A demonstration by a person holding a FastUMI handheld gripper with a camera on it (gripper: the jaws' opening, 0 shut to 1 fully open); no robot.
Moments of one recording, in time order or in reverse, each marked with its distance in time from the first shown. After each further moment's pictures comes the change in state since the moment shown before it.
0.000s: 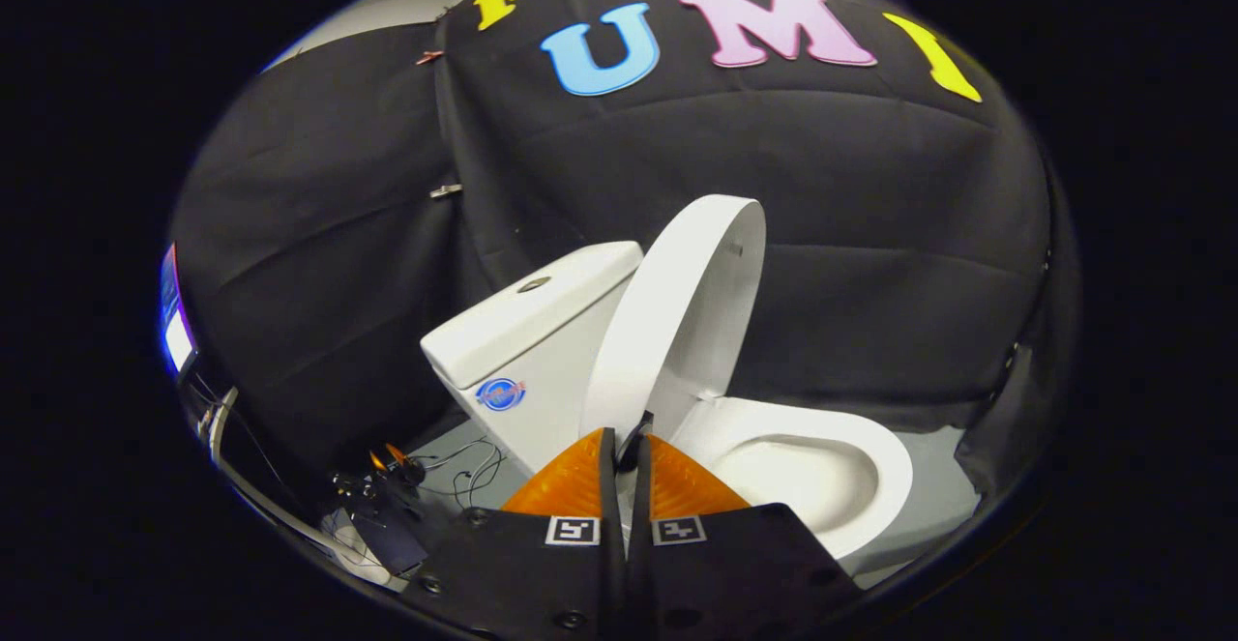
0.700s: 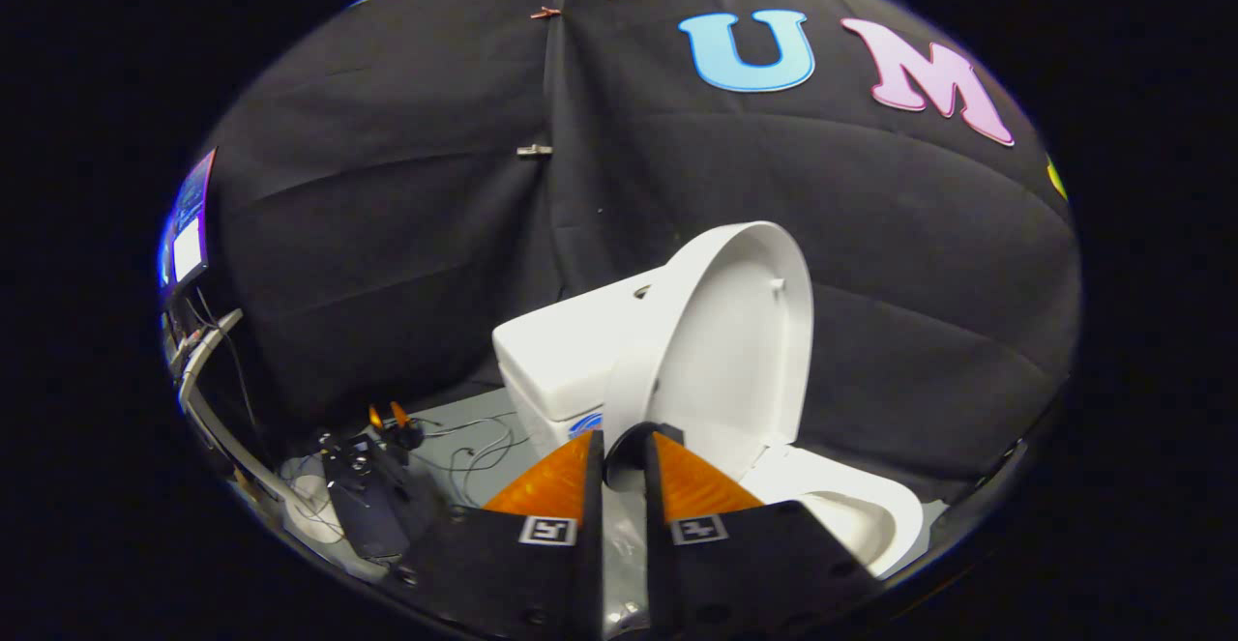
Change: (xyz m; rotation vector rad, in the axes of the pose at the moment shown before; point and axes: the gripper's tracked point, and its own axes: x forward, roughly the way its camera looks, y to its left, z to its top) arm 0.059 0.107 -0.003 -0.194 0.044 0.148
